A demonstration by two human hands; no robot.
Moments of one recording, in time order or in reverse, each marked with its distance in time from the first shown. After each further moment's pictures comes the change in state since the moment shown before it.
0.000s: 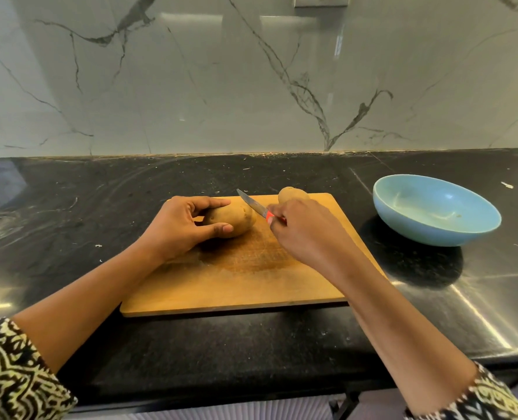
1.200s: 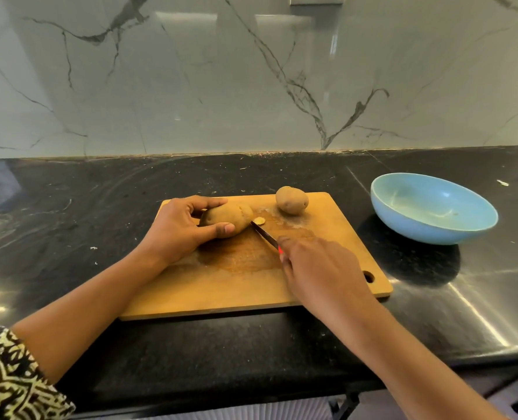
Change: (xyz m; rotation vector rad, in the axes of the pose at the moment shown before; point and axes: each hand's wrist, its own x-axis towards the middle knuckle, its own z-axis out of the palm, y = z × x) left_hand -0.003 0.005 0.008 -0.020 0.067 -0.046; right_hand -0.046 0.005 0.012 -0.203 -0.035 -0.018
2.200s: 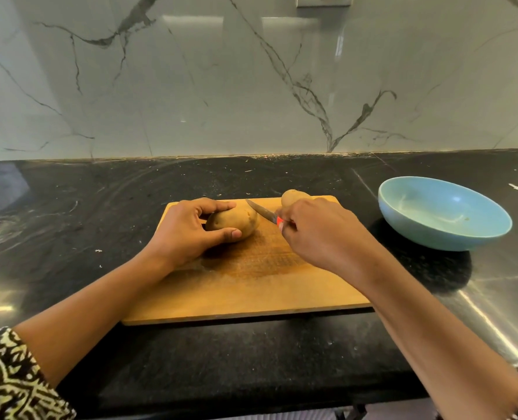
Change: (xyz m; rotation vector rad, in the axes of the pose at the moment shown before) left_hand 0.002 0.001 0.000 0.066 -0.008 0.054; right_hand 0.041 0.003 -0.033 0.039 -0.034 -0.024
